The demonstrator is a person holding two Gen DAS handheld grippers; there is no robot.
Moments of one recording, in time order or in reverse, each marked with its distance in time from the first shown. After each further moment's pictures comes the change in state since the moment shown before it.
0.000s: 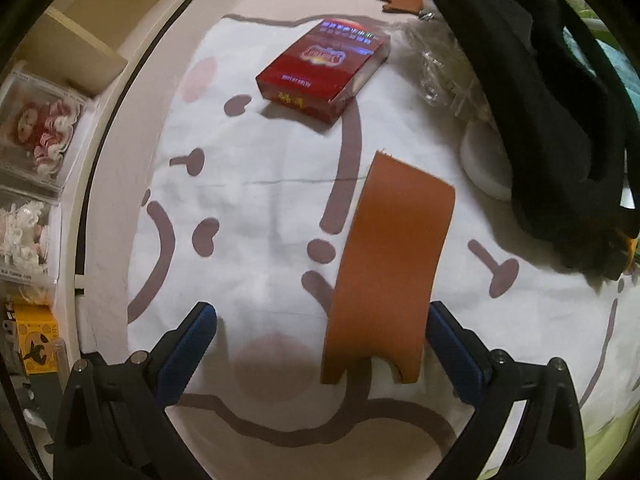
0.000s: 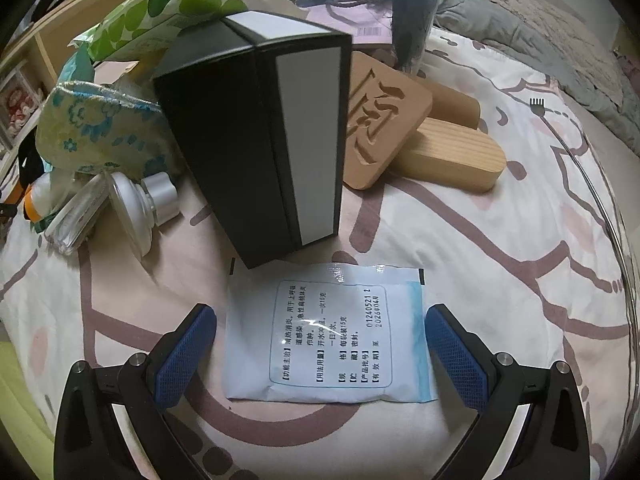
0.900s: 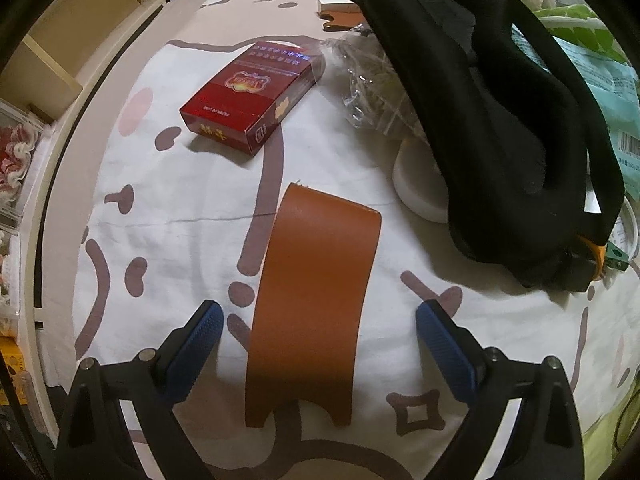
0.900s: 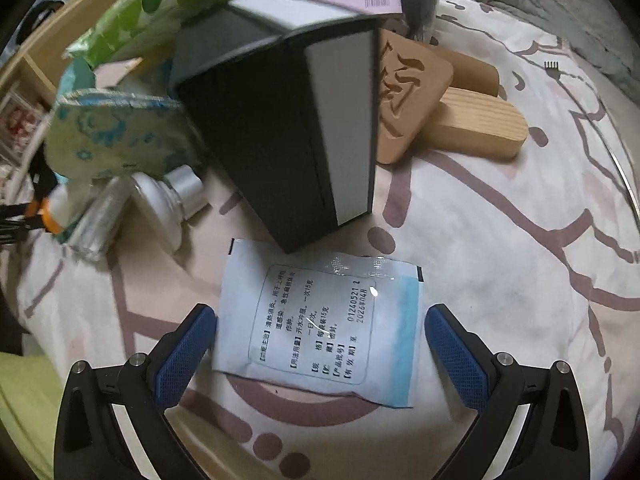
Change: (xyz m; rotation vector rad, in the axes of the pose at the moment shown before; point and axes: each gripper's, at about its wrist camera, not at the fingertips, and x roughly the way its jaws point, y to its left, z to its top) left arm 0.011 -0.031 0.028 0.042 -0.077 -0.155; right arm 0.005 0.014 0.008 0.079 0.121 0.070
